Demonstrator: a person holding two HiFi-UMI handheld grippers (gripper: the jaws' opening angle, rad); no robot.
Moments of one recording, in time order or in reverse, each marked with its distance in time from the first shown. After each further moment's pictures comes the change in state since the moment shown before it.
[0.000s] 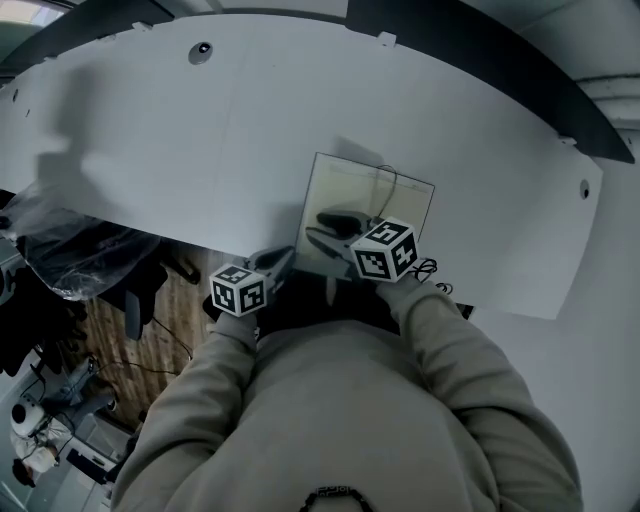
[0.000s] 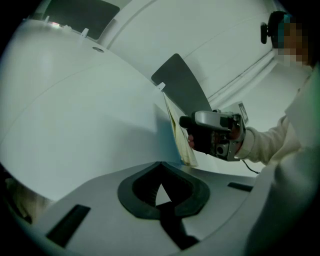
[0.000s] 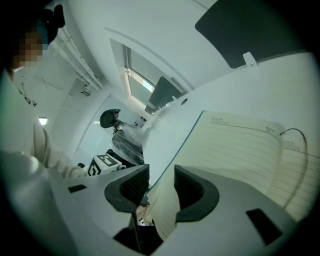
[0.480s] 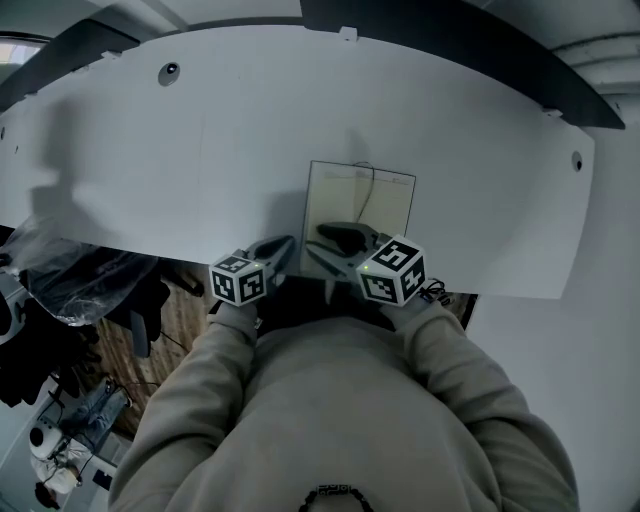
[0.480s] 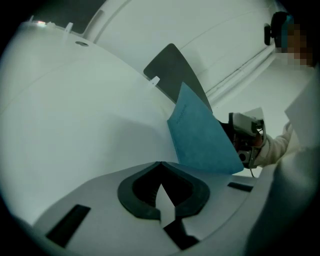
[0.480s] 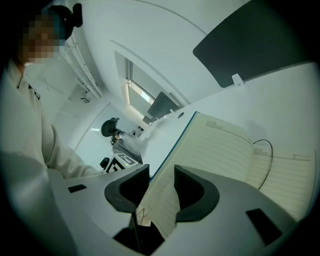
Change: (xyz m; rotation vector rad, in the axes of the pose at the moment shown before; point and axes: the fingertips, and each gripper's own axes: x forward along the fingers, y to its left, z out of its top) left arm 0.034 -0.007 0.030 0.060 0.050 -0.041; right arm -0.051 0.017 0.012 0.000 -0.125 -0.061
